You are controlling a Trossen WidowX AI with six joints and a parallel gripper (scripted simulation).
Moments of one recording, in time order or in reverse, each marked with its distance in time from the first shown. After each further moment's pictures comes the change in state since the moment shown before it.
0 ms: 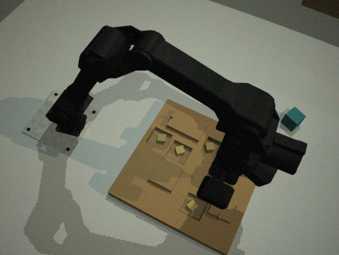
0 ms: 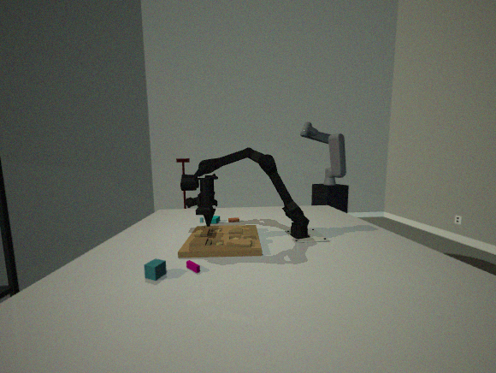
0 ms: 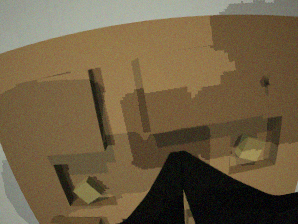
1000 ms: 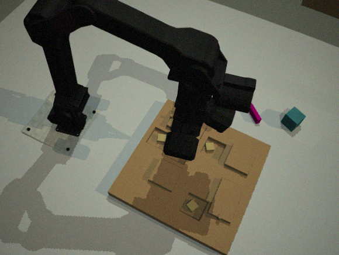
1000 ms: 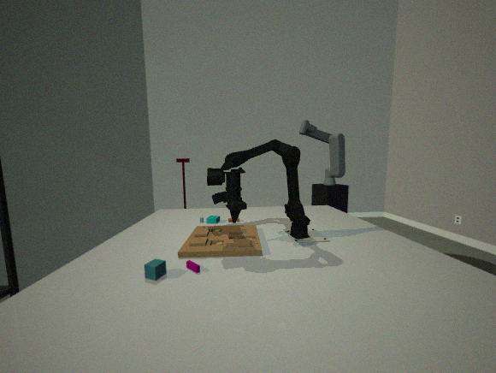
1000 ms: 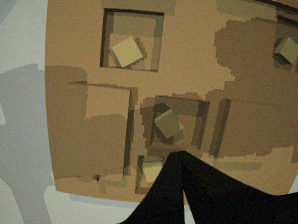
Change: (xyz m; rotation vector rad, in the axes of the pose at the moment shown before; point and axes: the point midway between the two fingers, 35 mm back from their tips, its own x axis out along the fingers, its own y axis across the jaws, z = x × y) arm -0.024 0.043 -0.112 -0.227 0.008 0.007
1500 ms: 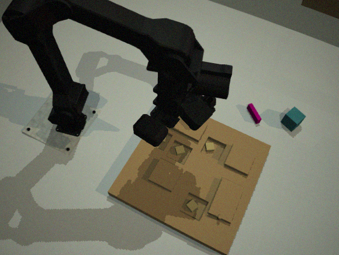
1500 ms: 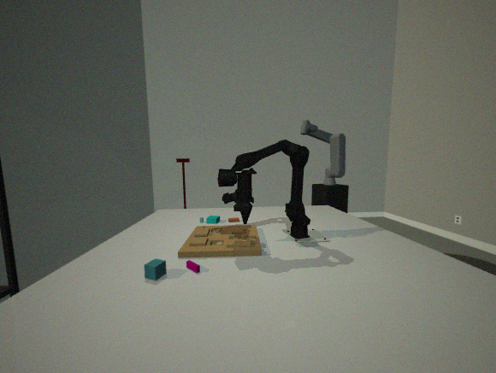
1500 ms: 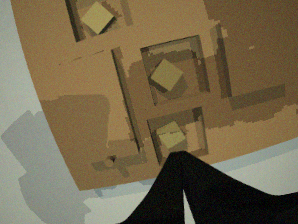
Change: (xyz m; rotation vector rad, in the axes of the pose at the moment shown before) arm 0.004 0.016 -0.042 0.351 0.004 0.001
